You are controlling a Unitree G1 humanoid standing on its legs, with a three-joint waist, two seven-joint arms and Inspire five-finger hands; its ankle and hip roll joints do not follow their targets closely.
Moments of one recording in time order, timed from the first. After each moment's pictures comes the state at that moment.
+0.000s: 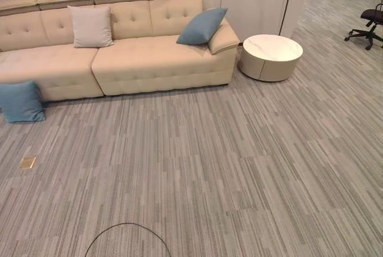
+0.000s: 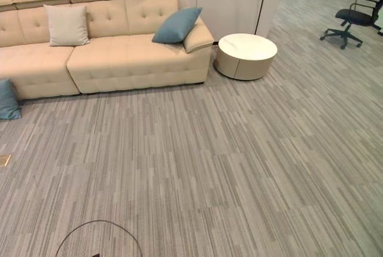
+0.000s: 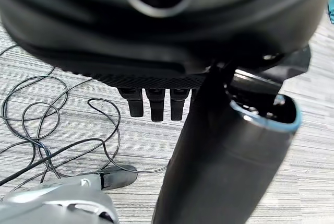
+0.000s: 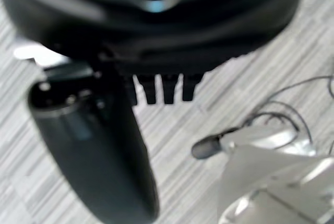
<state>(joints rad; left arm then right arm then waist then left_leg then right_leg) 0.03 0.18 -0.07 1.36 -0.37 -0.11 0.10 0.07 -0.22 -0.09 1.37 0.68 -0.08 -0.05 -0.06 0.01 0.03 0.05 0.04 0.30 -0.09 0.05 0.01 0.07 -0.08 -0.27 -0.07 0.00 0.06</state>
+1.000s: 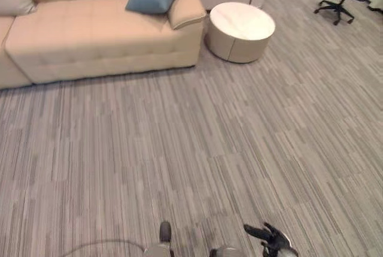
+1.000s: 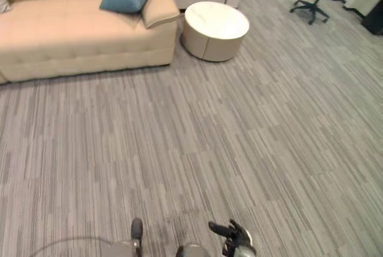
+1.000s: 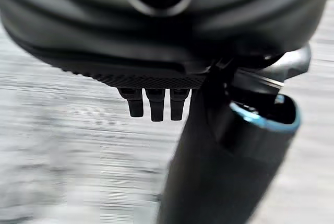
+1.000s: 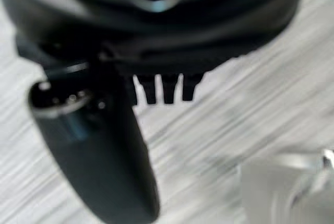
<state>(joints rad) -0.03 0.26 0.00 1.32 -0.43 -0.12 0.14 -0.07 -0.20 0.09 1.16 0.46 -0.14 -0.08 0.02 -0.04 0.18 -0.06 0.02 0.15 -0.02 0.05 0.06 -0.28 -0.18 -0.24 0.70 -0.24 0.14</state>
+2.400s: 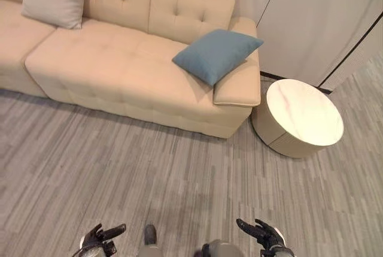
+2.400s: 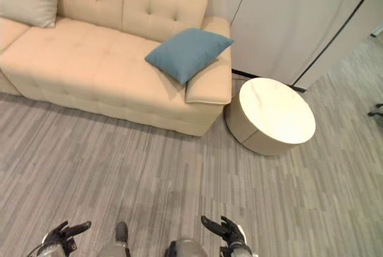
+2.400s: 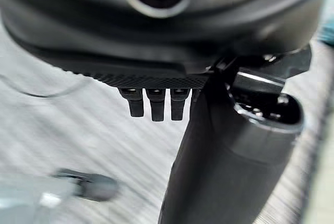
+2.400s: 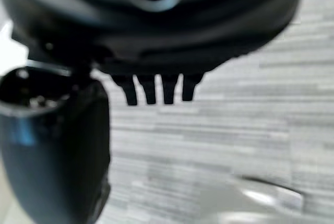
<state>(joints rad) -0.15 0.32 0.00 1.31 -0.46 -0.11 0.17 0.01 -0.22 0.14 1.12 0.31 -0.11 -0.09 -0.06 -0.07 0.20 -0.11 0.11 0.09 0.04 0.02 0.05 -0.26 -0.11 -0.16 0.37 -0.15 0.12</state>
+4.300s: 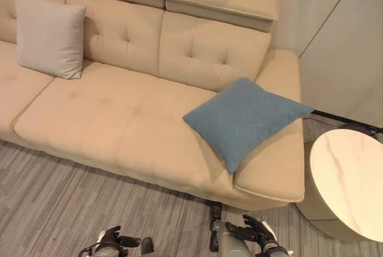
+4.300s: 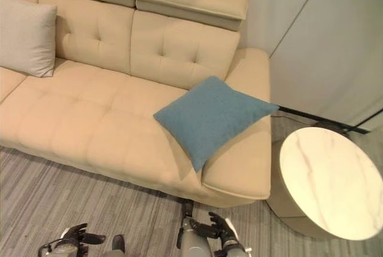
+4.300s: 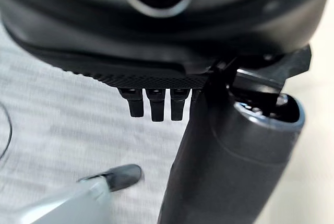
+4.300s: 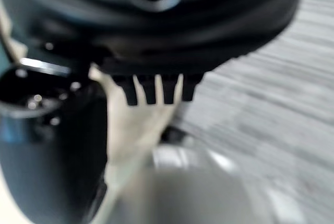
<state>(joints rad) -0.14 0.23 -0.09 1.39 -0.19 -0.07 0.18 0.06 -0.32 0.25 0.88 0.13 -0.10 -0.07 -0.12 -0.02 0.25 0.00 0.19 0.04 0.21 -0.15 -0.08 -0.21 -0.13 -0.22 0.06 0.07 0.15</state>
